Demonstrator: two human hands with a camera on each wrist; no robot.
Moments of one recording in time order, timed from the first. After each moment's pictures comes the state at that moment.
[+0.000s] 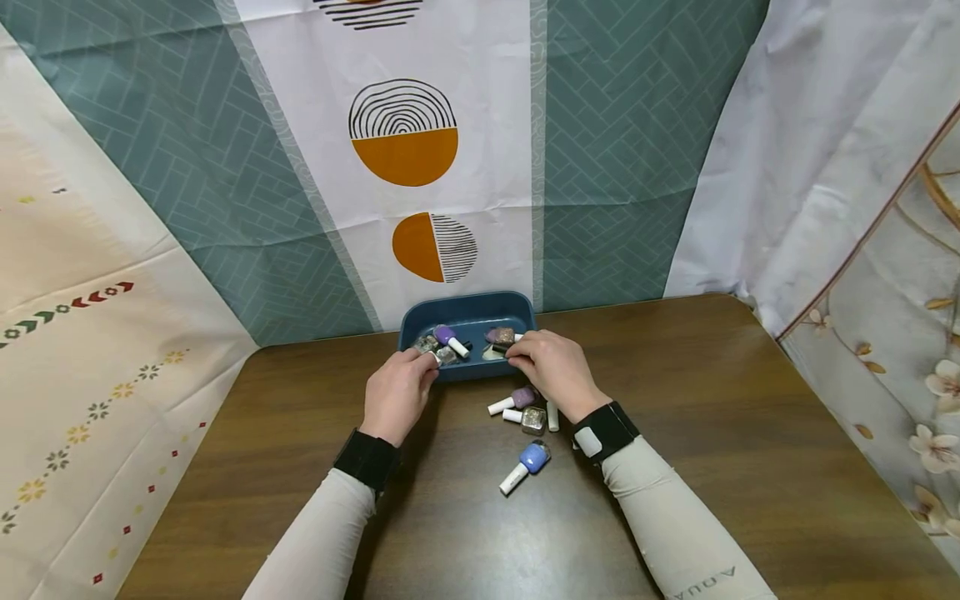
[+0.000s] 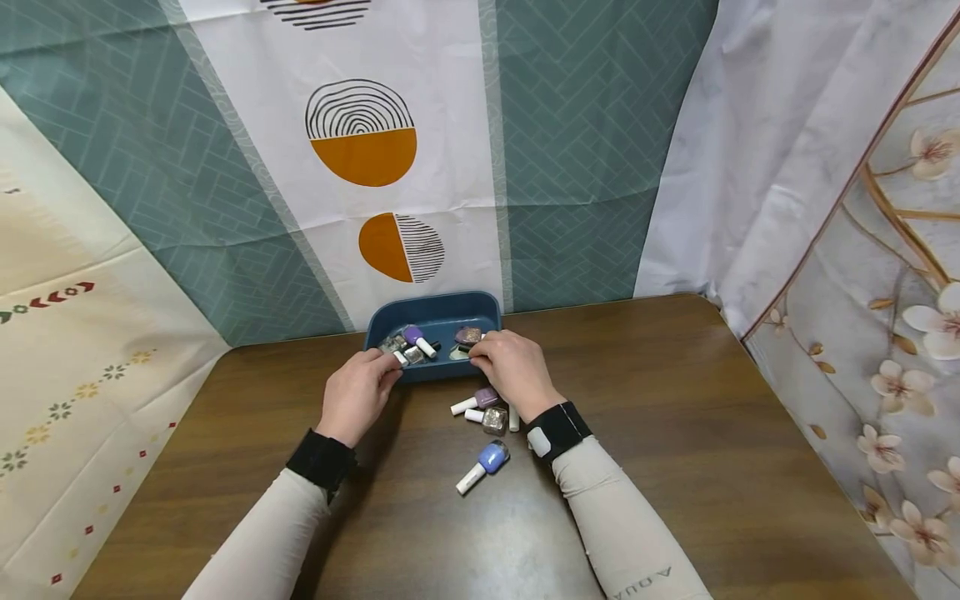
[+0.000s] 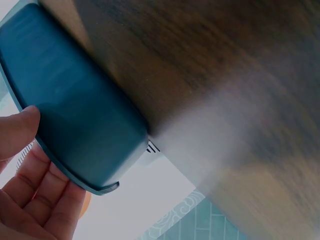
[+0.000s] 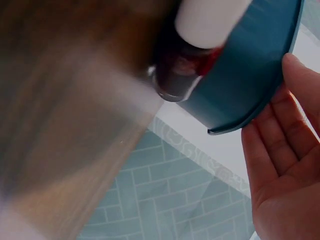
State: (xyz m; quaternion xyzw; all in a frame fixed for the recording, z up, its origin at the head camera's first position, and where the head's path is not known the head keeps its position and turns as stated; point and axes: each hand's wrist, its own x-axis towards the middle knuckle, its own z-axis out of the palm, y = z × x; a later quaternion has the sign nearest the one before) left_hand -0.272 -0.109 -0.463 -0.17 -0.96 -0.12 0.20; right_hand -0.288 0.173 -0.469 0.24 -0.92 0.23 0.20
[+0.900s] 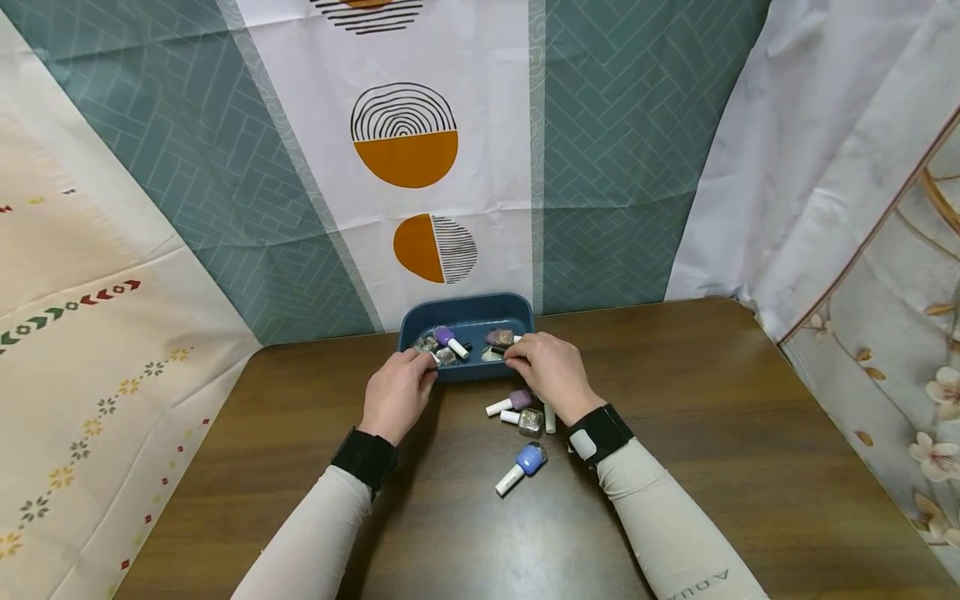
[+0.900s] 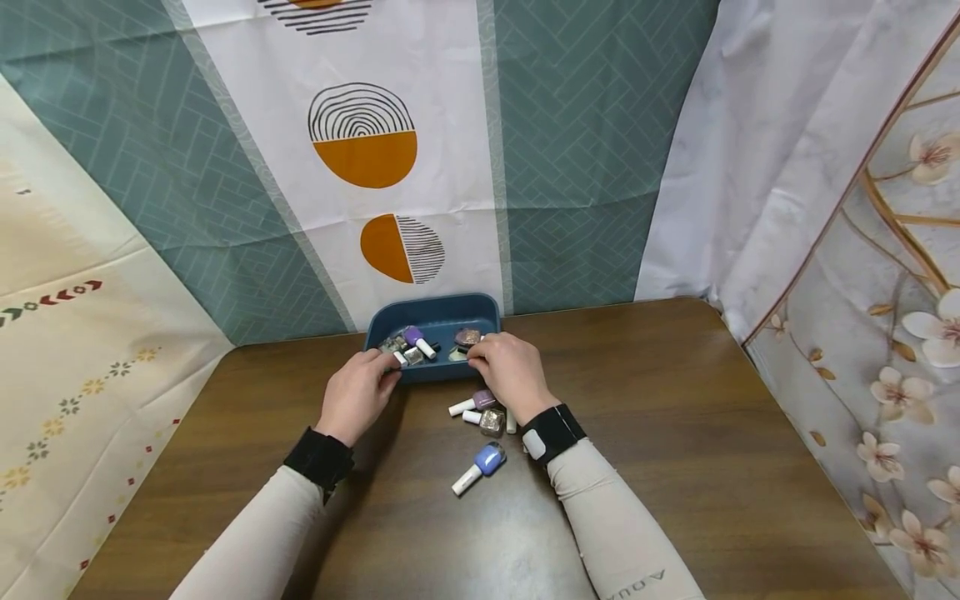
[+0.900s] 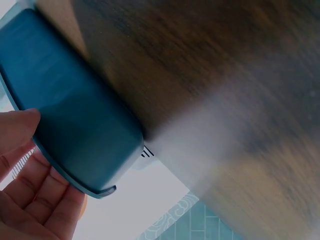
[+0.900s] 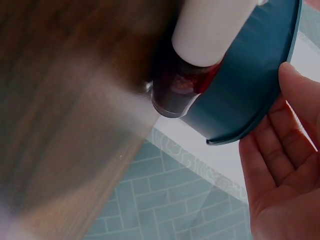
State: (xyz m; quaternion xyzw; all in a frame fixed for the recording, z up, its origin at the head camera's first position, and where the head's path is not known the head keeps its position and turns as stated) left_hand -0.270 -0.106 -0.461 -0.16 -0.96 -0.13 0.18; right_hand -0.288 0.170 -0.468 0.23 -0.93 0.23 0.19
